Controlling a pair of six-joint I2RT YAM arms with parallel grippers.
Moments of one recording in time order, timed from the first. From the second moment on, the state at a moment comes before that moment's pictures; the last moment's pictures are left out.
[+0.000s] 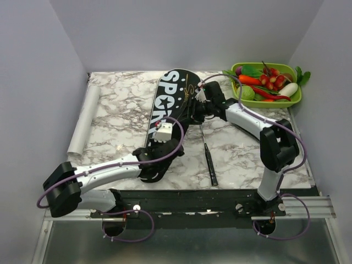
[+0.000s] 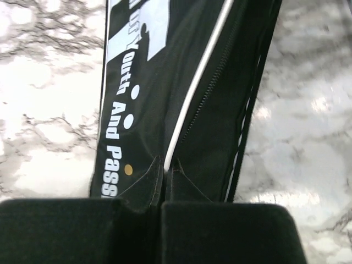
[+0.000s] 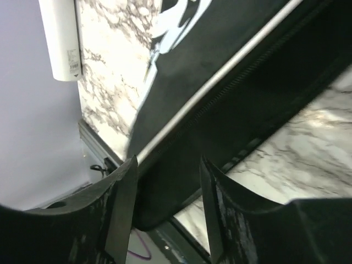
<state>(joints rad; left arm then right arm) -1.11 1.29 0.79 -0.48 -0.79 -0.68 0.53 1.88 1.39 -0.28 -0.54 0.72</state>
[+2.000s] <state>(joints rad) -0.68 1.02 0.63 -0.19 -0.45 -0.53 0.32 2.39 2.07 -0.89 0.00 0.08</state>
